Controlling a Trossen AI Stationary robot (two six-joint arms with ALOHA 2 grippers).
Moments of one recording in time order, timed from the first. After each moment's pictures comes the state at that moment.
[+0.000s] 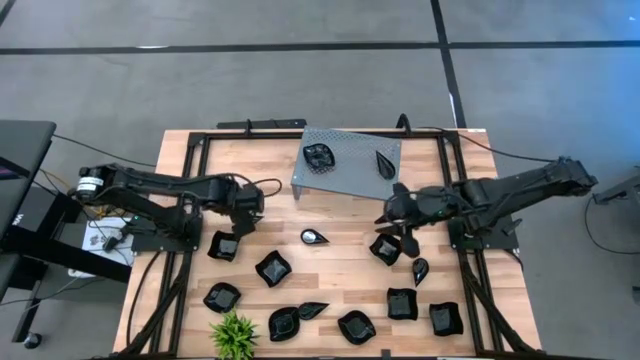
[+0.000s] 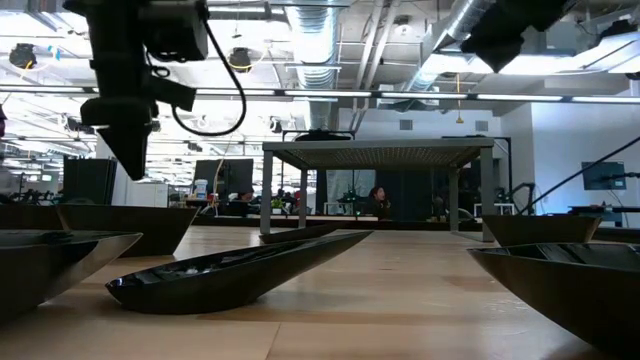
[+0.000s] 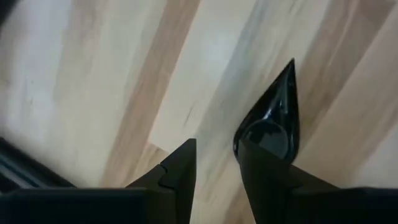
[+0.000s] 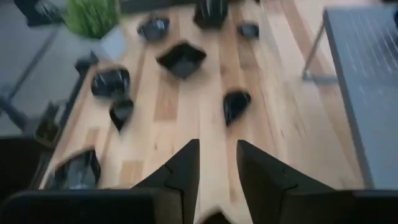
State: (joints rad) left arm 0.03 1.26 0.79 -0.98 -0.33 -0.26; right arm 0.22 0.93 0.75 -0.36 0.10 0.23
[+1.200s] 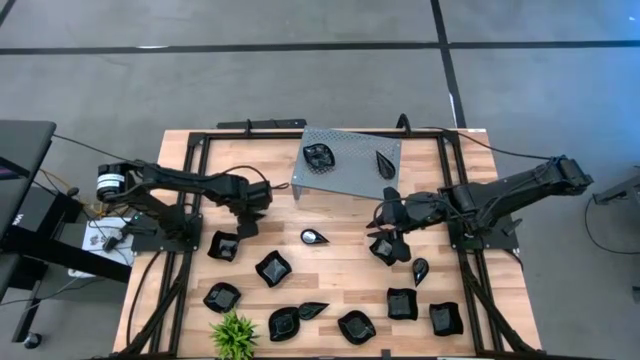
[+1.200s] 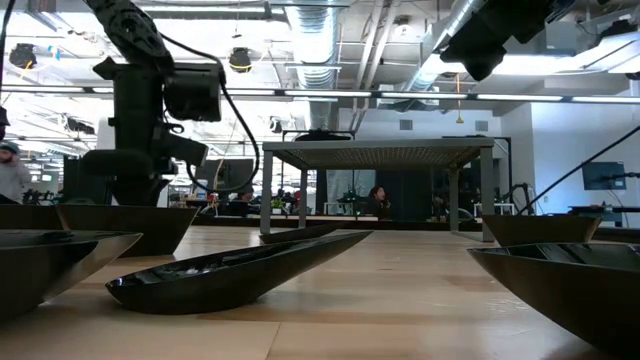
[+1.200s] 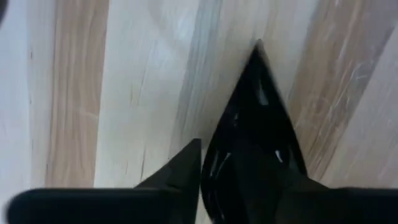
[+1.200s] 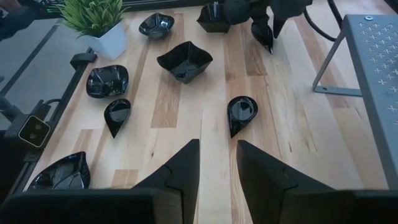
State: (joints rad) left arm 0.19 1.45 0.66 -0.66 -0.12 0.07; right arm 0.22 1.03 0.74 -0.27 0.10 0.18
